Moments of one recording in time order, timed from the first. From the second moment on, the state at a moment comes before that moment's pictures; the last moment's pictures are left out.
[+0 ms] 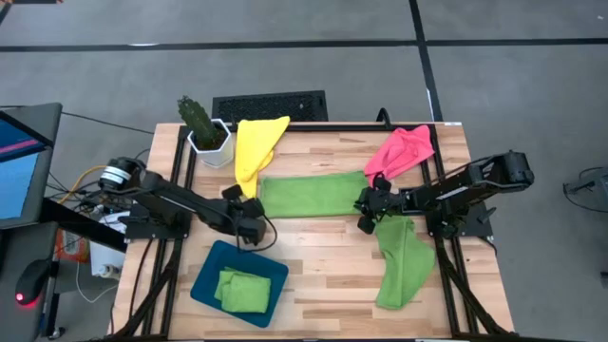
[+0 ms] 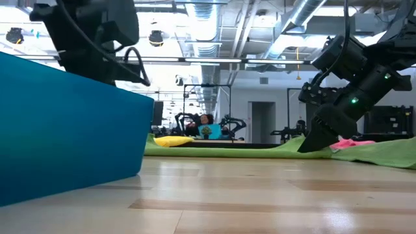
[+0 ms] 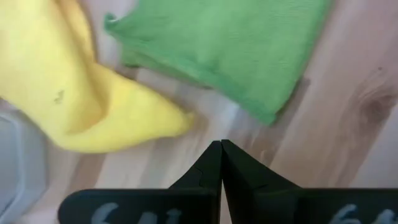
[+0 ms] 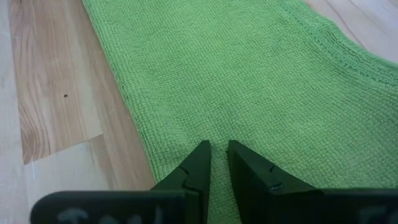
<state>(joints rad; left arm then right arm) -0.23 1.53 0.79 -0.71 -0.55 -0.59 0.00 1.43 0.27 0.28 0.26 0.26</state>
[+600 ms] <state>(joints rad) -0.12 1.56 0.70 -0.27 -0.52 -0.28 0.00 1.43 0.27 0.28 0.26 0.26</state>
